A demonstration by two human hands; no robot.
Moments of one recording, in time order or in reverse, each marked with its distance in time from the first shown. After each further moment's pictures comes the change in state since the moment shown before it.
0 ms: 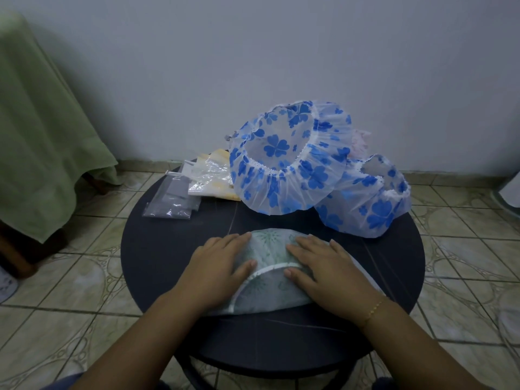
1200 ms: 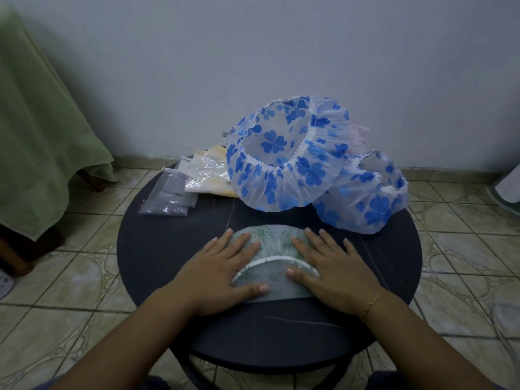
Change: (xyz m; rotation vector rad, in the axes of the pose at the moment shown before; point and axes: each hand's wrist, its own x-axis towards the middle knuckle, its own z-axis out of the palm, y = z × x) left_hand 0.001 -0.012 0.010 0.186 -0.184 0.221; right_hand -0.001 0.018 0.008 -0.078 -0.094 0.098
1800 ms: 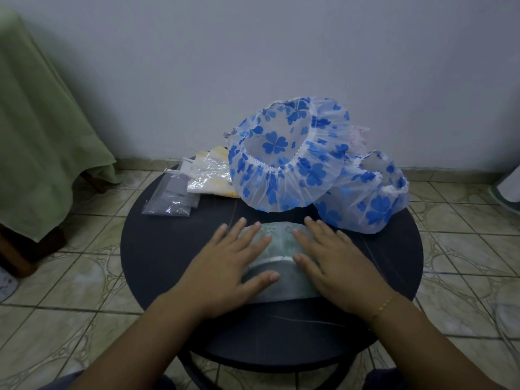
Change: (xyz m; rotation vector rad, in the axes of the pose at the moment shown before) left_hand -0.011 0.019 -0.019 -0.036 0.206 0.040; right_hand -0.011 -0.012 -0.017 0.039 0.165 -0.084
